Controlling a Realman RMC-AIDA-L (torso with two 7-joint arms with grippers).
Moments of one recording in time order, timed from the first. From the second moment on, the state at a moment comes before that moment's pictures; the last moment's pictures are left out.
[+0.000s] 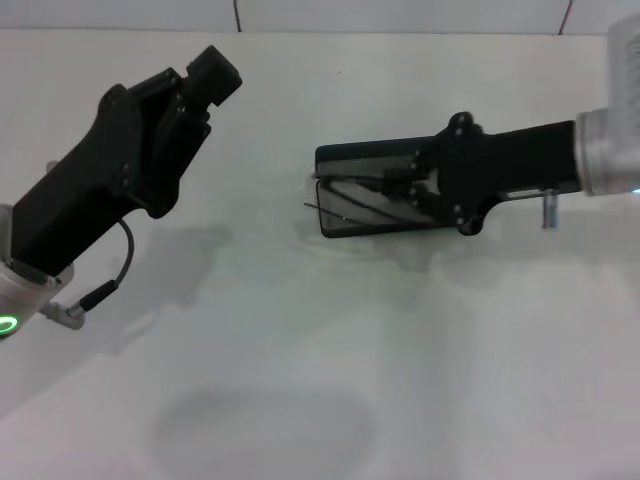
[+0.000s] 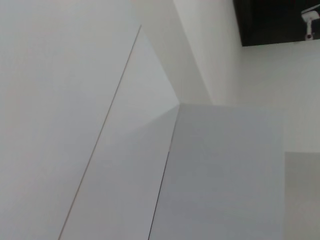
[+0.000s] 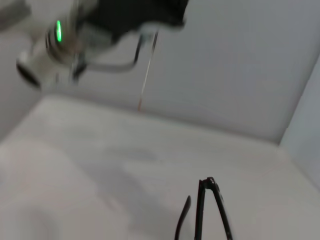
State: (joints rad) left arm -0.36 -2.03 1.63 0.37 0.49 1.84 -0.98; right arm 0.55 2.02 -1.33 -0.99 -1.76 -1.30 1.23
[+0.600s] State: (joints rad) left arm -0.36 -2.04 1.63 0.35 0.49 1.84 -0.96; right arm 0.59 2.02 -1.64 -1.14 -2.12 -1.00 1.45
